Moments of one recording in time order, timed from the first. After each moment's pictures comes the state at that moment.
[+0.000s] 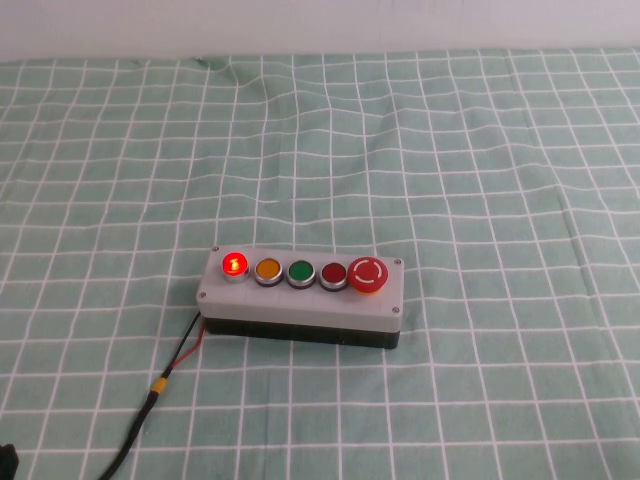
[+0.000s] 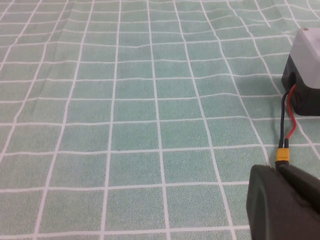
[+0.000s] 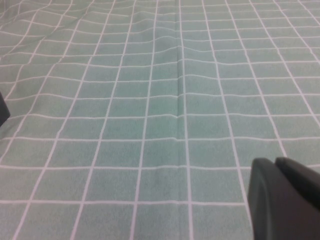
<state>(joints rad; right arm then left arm) 0.04 -0.01 0.03 0.15 0.35 -0.06 -0.11 -0.01 0.03 0.01 0.39 0.03</state>
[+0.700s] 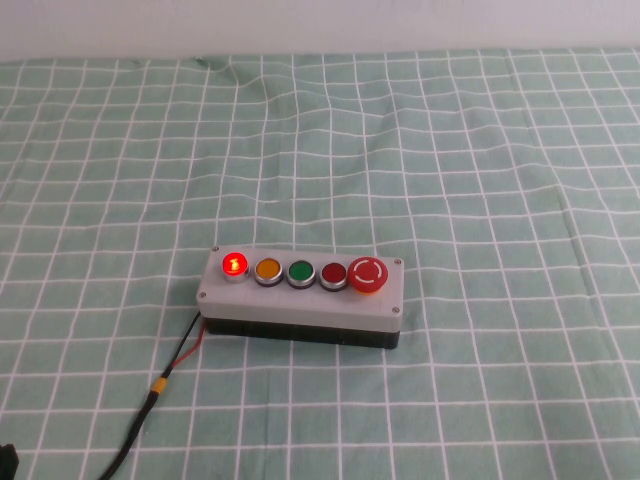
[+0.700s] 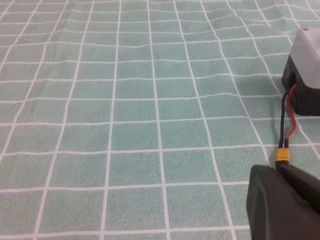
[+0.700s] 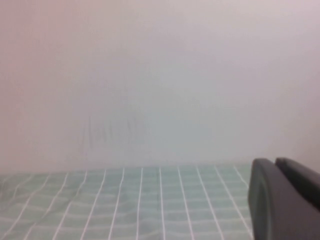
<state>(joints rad) 0.04 -0.01 0.03 0.15 -0.12 -0.06 -0.11 -0.01 0.03 0.01 0.39 0.03</state>
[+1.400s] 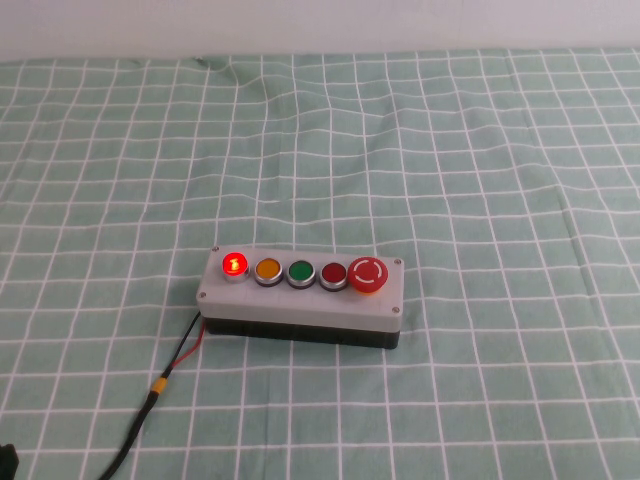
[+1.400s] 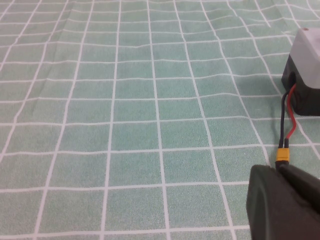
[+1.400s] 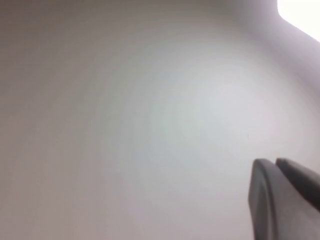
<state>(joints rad) 0.04 -0.01 0.02 0.17 -0.79 -0.06 -0.11 -0.01 0.03 0.01 0.39 0.03</state>
